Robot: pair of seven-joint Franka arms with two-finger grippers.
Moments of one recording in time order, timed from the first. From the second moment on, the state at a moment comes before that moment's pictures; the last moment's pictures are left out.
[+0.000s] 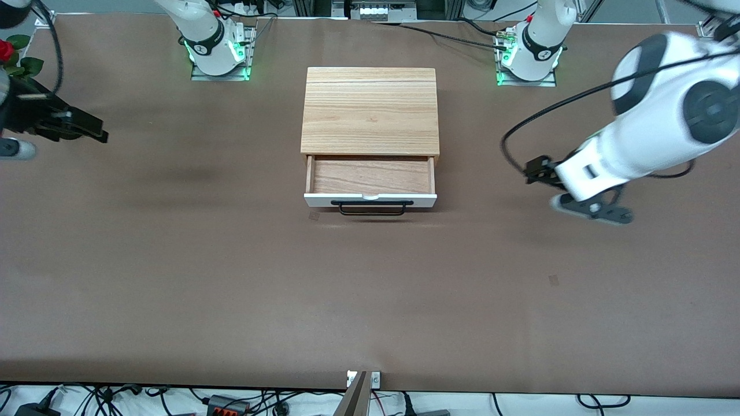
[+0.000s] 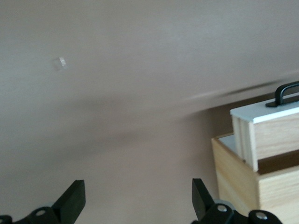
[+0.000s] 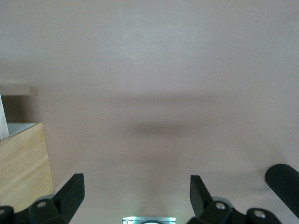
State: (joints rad) left arm -0.06 0.31 -0.23 -1.50 -0.05 1.67 -0.06; right arm 0.06 0.05 -0.06 -1.63 0.02 1.53 0.00
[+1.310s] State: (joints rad) left arm -0.23 0.62 -0.23 -1.44 -0.12 1.98 -0.10; right arm 0.44 0.51 -0.05 -1.64 0.43 2.17 0.06
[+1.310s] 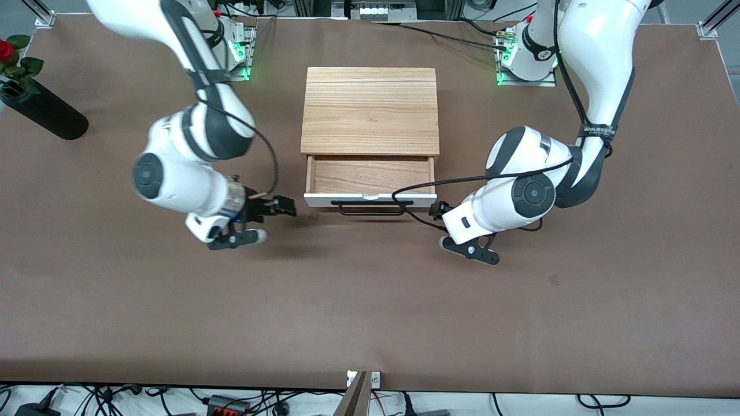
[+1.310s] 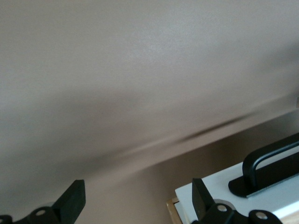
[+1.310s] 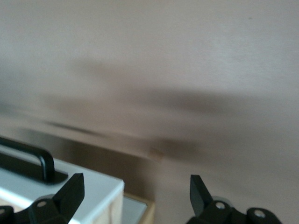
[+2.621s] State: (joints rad) left arm -0.27 0.65 -0.23 -1.44 -0.20 1.80 -0.11; right arm 0.56 0.55 -0.05 -1.65 0.57 2.11 0.18
